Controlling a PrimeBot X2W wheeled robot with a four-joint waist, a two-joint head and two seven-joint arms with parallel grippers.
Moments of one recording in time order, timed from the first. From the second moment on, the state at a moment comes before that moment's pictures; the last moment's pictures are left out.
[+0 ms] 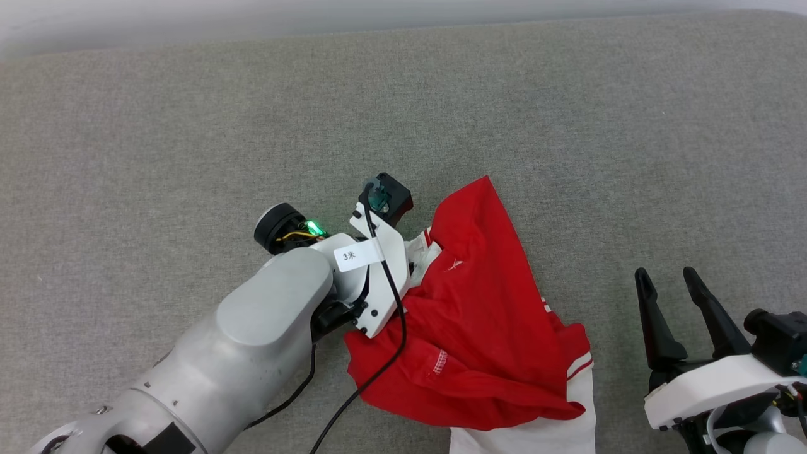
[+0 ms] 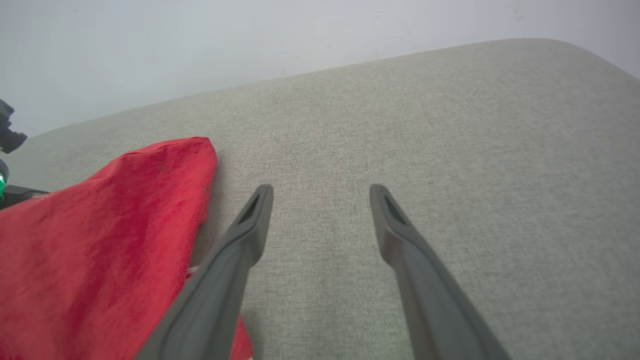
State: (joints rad) left arm -0.91 0.26 -1.03 0.68 -0.73 -0.12 0.48; right arm -0.01 -0.05 -0.06 -0.07 0.26 0.13 0.03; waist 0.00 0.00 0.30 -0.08
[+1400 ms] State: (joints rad) left arm -0.21 0.58 -0.74 0.24 -0.99 0.32 -0.02; right arm 0.05 -0.05 -0.11 -0.04 0.26 0.13 0.04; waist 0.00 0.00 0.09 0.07
